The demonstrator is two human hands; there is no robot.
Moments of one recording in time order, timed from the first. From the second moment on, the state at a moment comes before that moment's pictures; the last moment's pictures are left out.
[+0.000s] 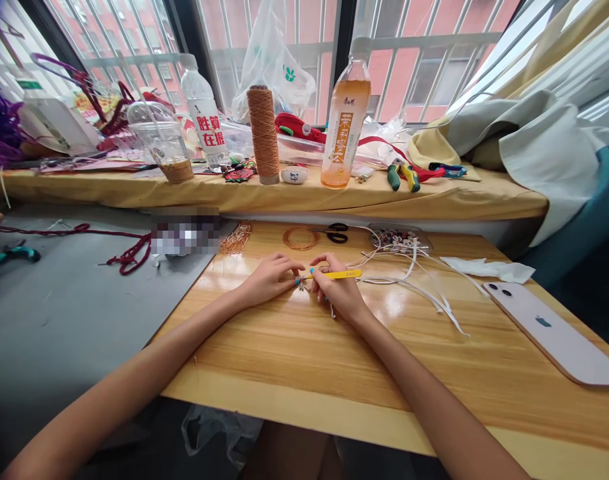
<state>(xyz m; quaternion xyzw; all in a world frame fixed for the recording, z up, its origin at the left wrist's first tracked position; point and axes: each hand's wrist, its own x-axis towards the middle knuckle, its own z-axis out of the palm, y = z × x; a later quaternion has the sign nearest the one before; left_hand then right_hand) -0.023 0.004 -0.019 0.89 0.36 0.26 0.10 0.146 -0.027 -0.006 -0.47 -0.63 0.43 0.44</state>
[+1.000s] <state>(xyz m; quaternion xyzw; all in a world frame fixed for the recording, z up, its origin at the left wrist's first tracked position) -0.023 -0.001 -0.014 0.92 0.33 0.22 0.08 0.144 -0.034 0.000 -0.49 -0.66 0.38 0.42</state>
